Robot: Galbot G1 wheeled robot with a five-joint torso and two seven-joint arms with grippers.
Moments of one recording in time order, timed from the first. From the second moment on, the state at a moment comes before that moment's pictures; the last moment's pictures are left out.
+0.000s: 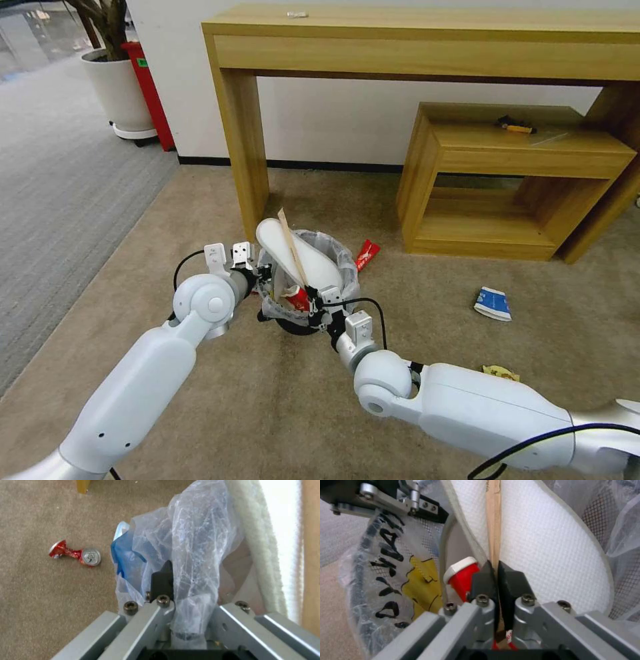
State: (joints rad) left arm 0.72 -1.03 -0.06 -1.78 -1.23 0.63 -0.62; right arm -0.43 0.95 -0.84 1.81 0.91 0.02 0.68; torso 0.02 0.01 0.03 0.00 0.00
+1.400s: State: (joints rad) left arm 0.71 -1.06 -0.05 -1.66 -1.19 0.62 -0.60; right arm -0.41 0.95 -0.56 1.80 0.99 0.00 0.72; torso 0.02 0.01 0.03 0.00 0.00
